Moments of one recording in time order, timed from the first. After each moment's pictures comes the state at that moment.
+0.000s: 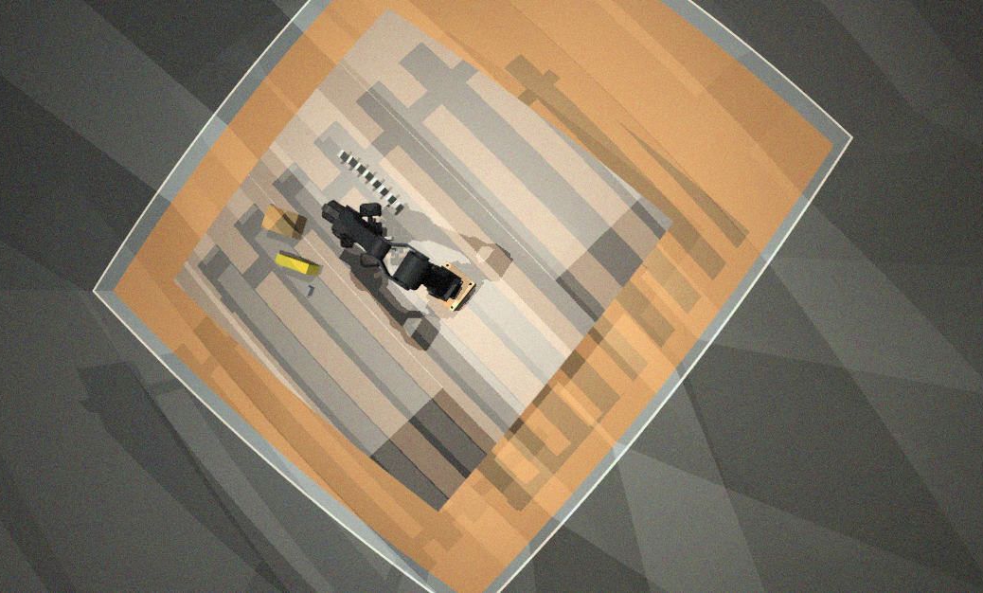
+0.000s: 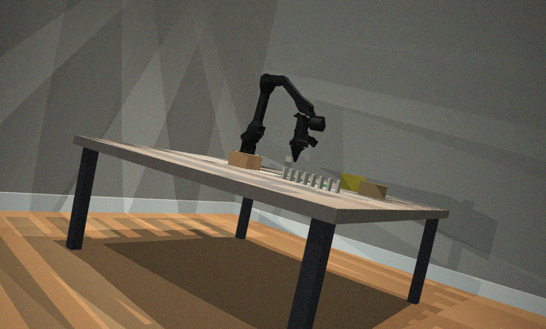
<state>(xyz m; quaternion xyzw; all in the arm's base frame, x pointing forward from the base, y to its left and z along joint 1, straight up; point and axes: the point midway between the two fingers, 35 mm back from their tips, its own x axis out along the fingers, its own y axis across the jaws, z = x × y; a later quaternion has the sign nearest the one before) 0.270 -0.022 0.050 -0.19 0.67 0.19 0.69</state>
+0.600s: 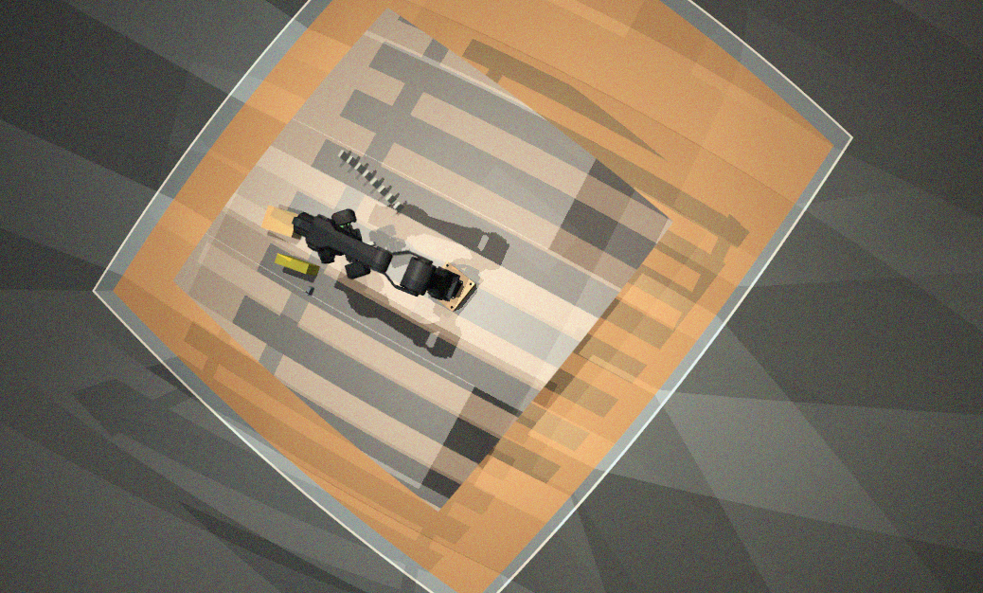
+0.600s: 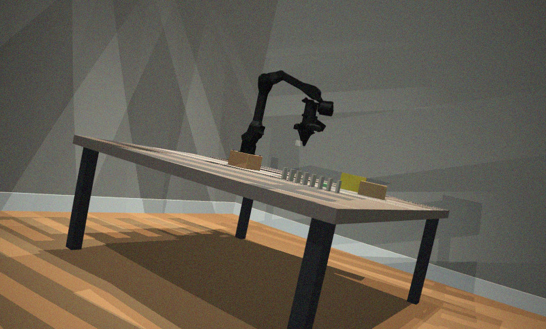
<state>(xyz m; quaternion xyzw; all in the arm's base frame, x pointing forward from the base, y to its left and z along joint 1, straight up) 0.275 0.026 0.132 -0.28 0.64 0.27 0.67</state>
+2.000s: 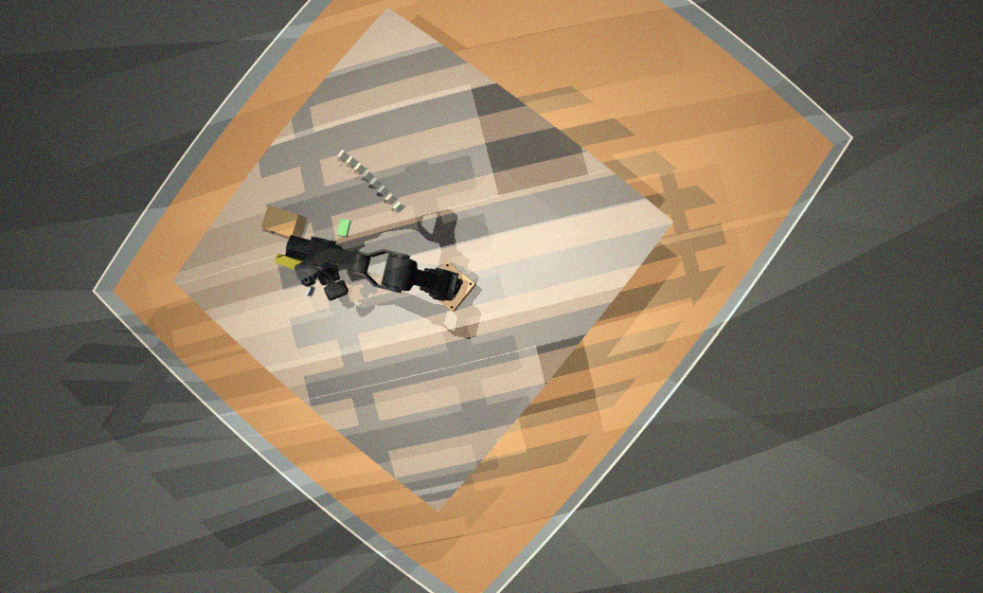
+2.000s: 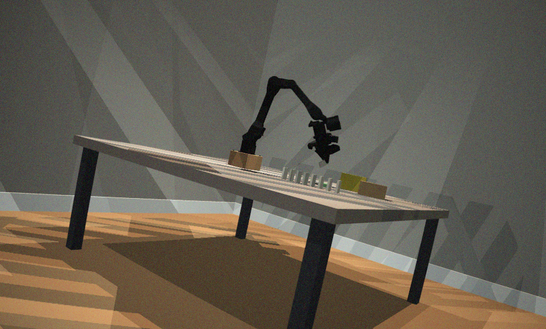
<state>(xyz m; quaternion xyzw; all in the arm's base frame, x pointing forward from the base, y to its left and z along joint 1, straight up) 0.350 0.155 0.076 -0.22 0.42 0.43 0.77</state>
